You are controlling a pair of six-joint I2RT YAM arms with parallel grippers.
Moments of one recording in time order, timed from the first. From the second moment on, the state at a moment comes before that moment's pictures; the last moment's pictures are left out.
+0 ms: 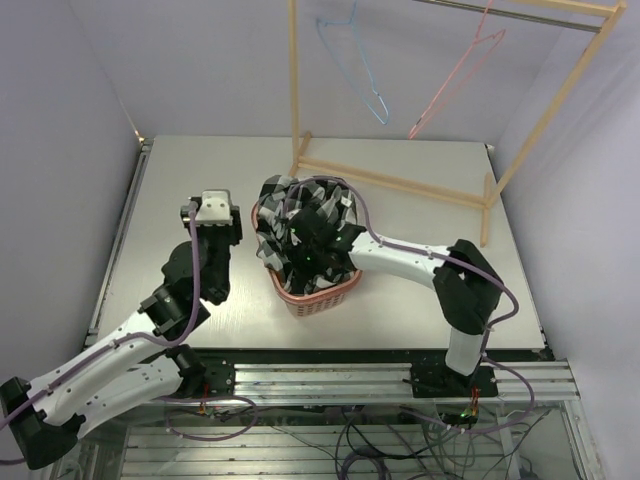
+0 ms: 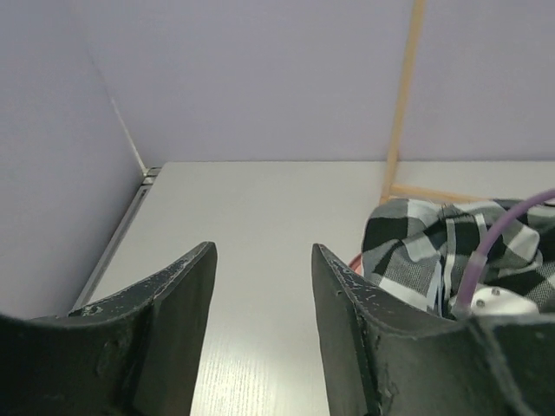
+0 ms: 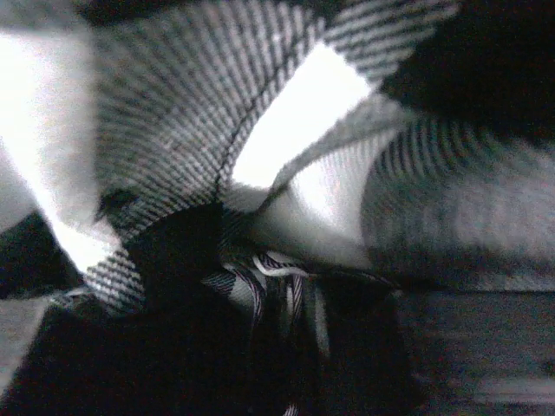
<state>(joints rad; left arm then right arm) -0.84 0.72 0.70 0.24 -0.93 0.21 0.94 1.86 1.32 -0.43 -0.01 0.32</state>
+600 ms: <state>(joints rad) -0.83 0.87 0.72 0.23 -0.69 0.15 0.94 1.25 1.23 -0.44 0.24 0.35</state>
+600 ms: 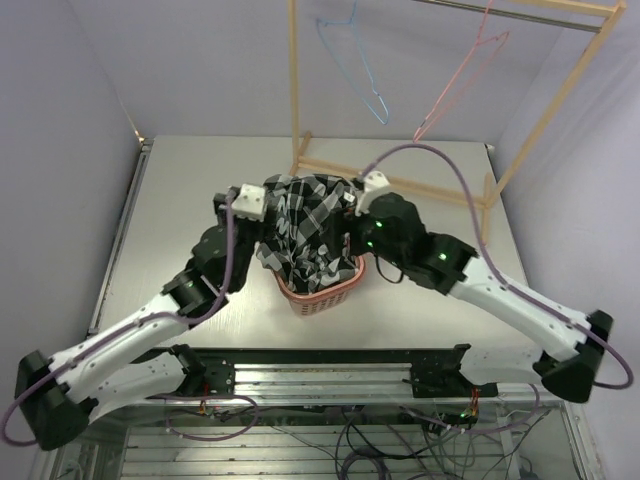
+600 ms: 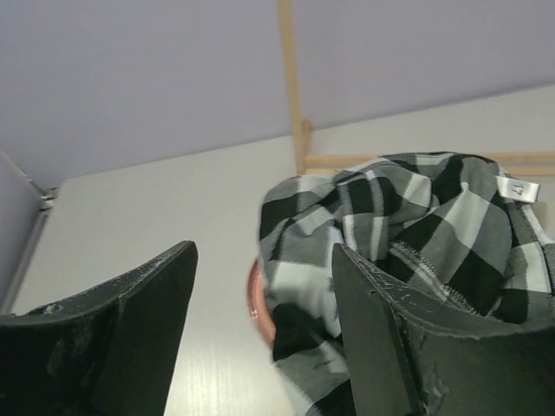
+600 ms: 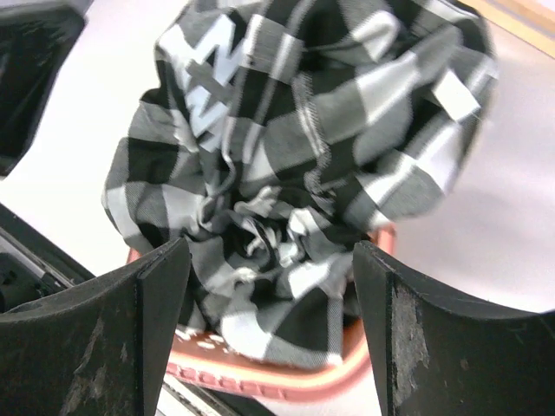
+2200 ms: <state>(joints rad) -0.57 1.88 1.70 -0.44 0.02 0.09 0.94 0.58 0.92 -0.71 0.56 0.51</state>
